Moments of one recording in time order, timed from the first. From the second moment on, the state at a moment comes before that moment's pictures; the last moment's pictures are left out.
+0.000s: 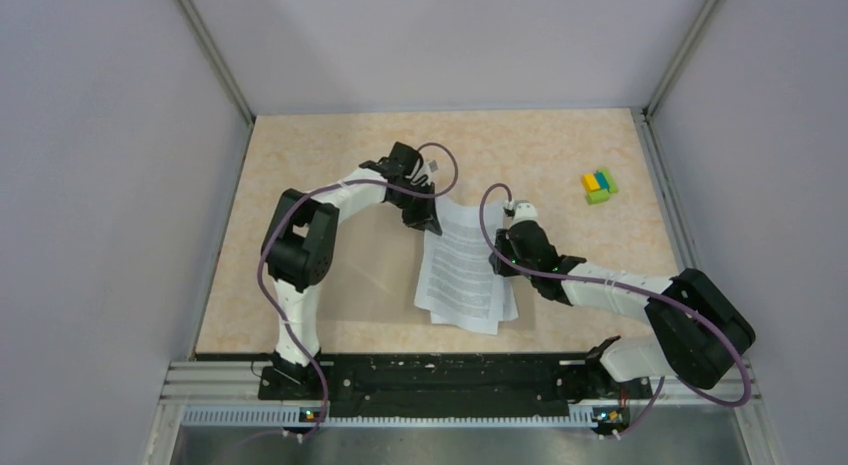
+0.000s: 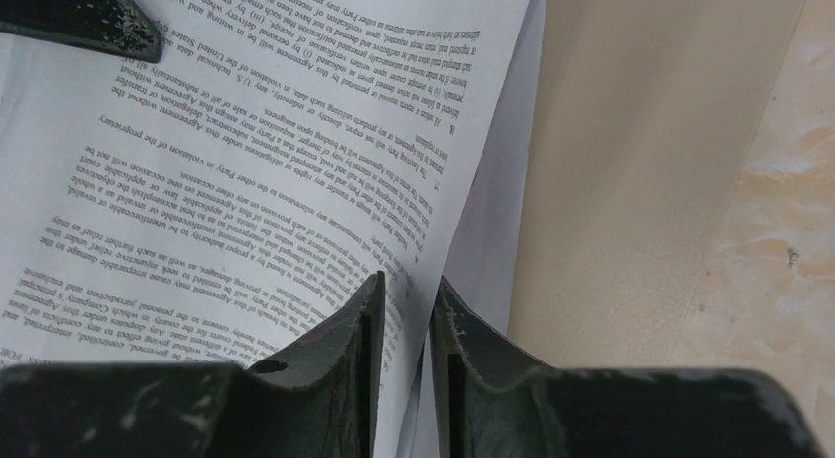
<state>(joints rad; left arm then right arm) -0.45 2.04 1.46 -0.54 0.54 -0.44 0.67 1.34 0.51 0.14 0.16 0.47</state>
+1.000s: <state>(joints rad) -0.68 1.27 0.87 -0.01 0.23 0.05 0.24 0.95 0.32 0.53 -0.28 0.56</state>
